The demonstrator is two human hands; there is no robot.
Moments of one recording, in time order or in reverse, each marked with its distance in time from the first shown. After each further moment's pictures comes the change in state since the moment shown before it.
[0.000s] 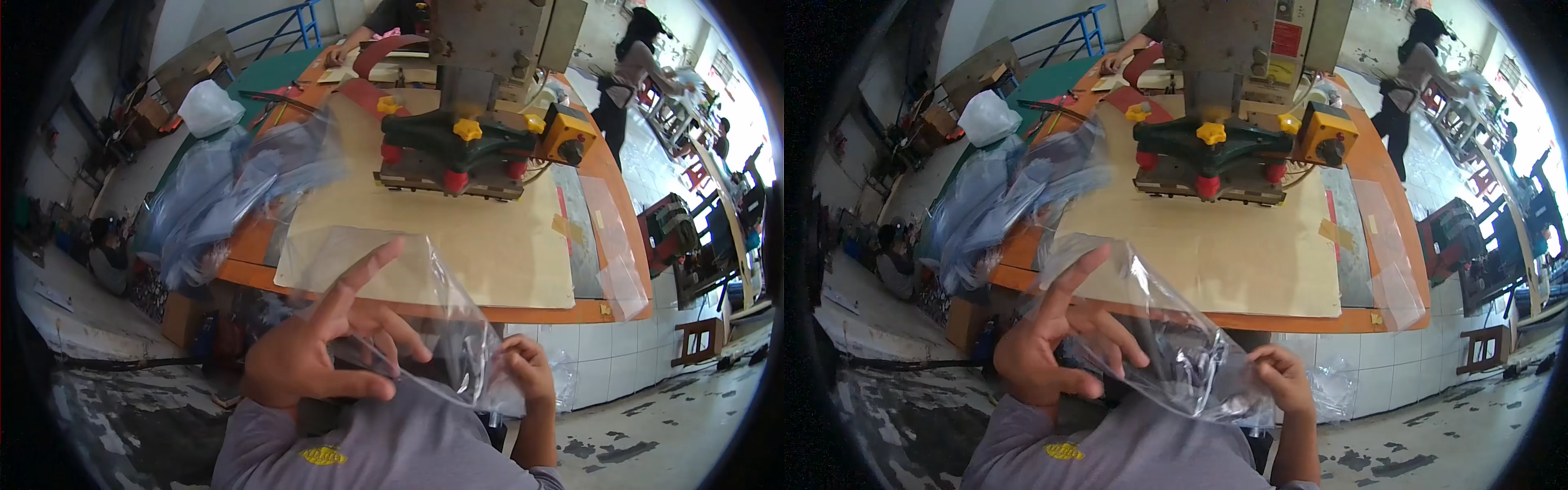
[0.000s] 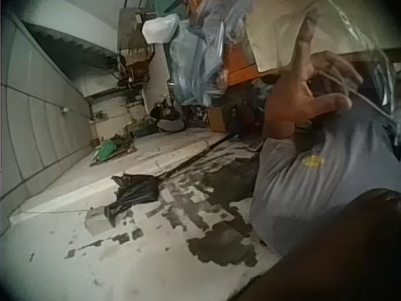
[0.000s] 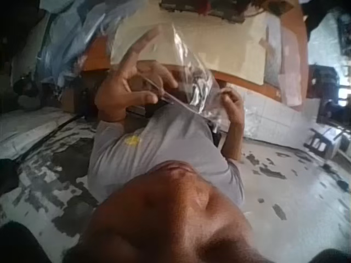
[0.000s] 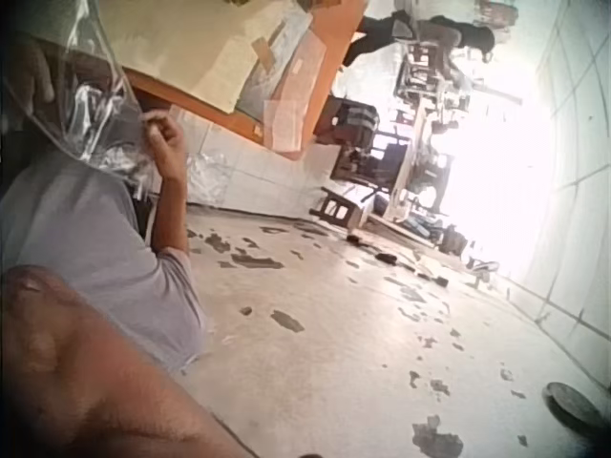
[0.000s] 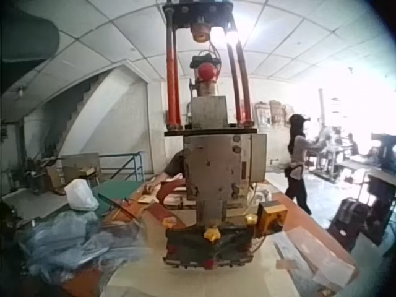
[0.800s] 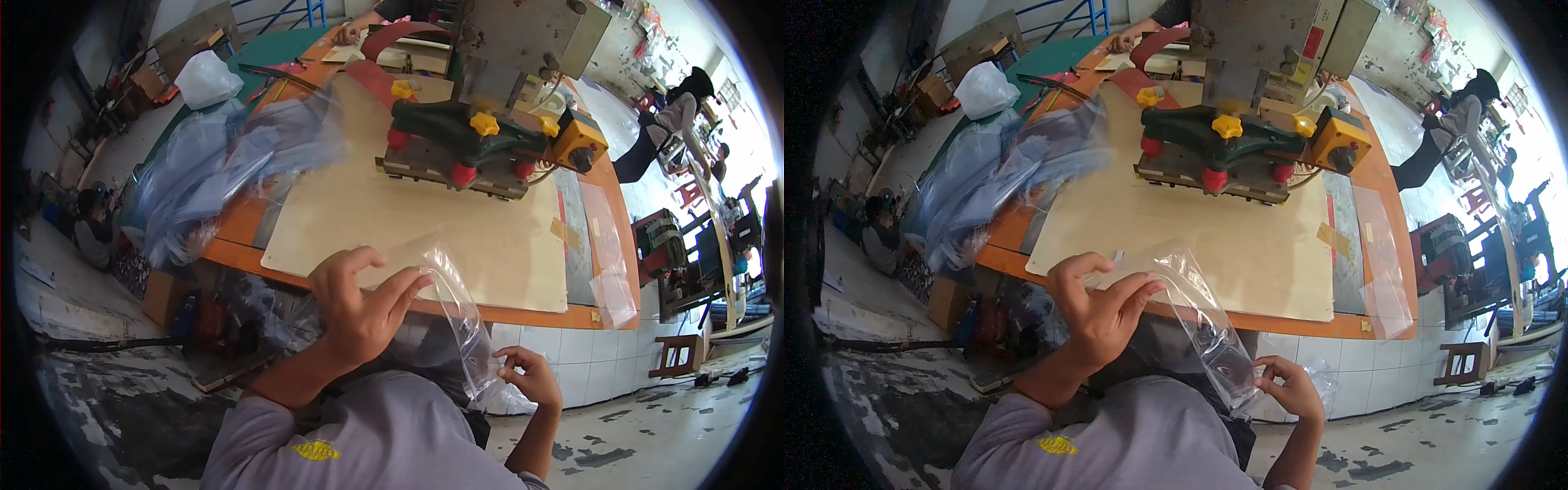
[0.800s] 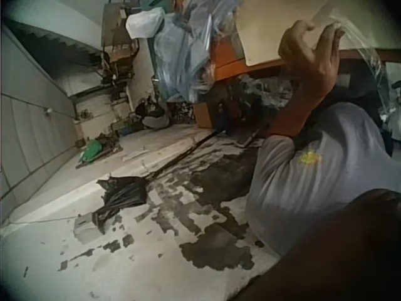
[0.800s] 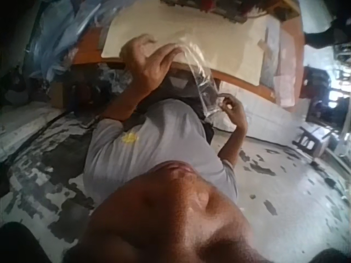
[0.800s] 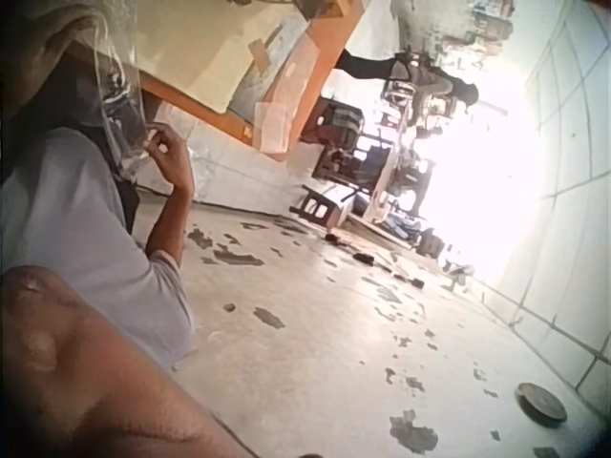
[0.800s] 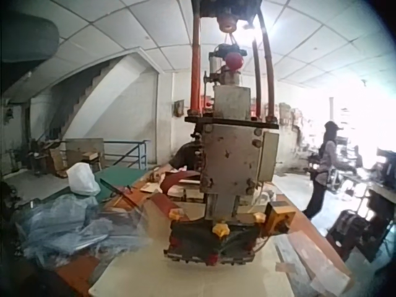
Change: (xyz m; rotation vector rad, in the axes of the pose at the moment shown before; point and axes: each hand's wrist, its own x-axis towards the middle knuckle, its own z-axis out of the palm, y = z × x) left_hand 0.049 -0.070 -0.004 1.552 0.731 0.744; right_hand -0.016 -0.034 -0.015 -0.718 0.106 0.203
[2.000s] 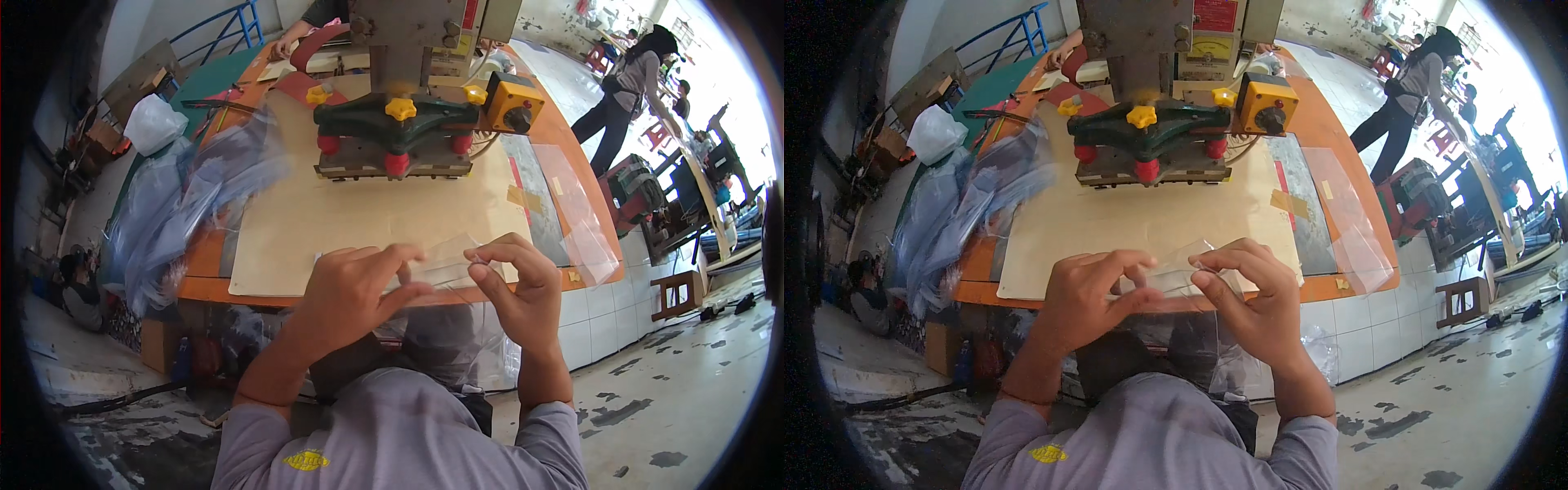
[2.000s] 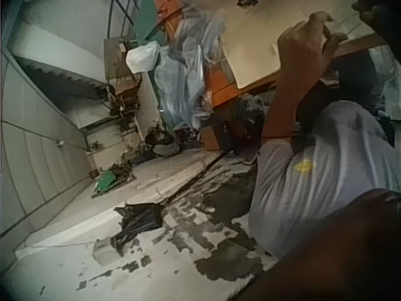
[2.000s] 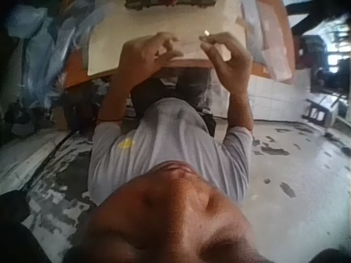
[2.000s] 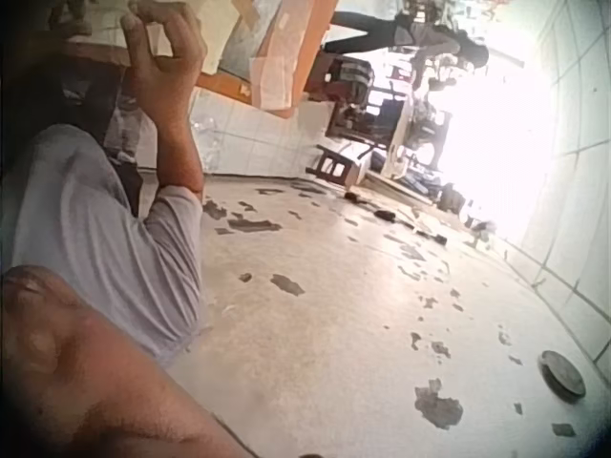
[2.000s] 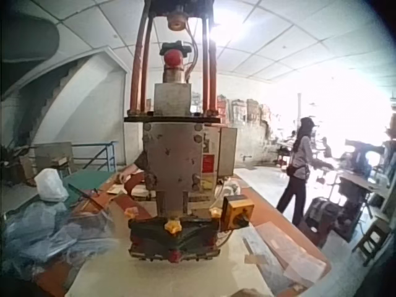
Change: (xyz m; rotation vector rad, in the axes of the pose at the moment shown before) left_hand 0.040 0.014 0.021 -0.630 -0.470 0.005; right_hand 0.041 -0.164 0.006 -0.064 0.517 -0.670
